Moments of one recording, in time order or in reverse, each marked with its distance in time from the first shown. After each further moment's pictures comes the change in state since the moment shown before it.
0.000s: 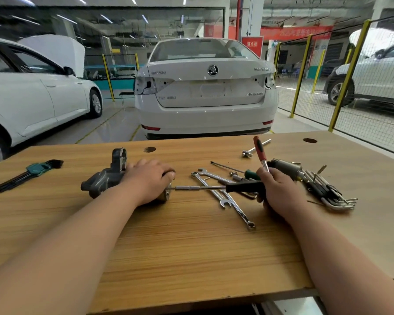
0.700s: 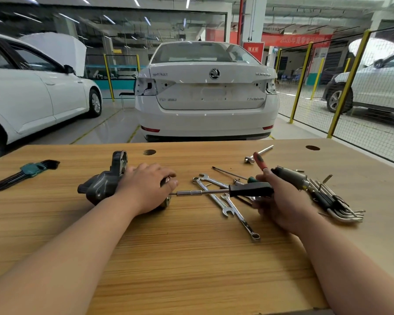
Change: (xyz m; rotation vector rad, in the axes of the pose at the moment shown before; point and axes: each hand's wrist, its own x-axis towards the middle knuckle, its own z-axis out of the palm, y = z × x) left_hand 0.001 -0.009 0.010 0.010 0.072 0.031; right_hand 0.016 -0.001 0.006 0.641 -0.119 0.324
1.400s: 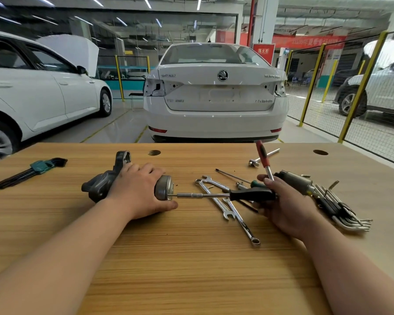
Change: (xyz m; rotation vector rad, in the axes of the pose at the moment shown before) left_hand -0.013 -0.011 -0.002 0.162 0.046 -0.020; right_hand 0.011 0.003 -0.009 0.131 -0.174 -0.013
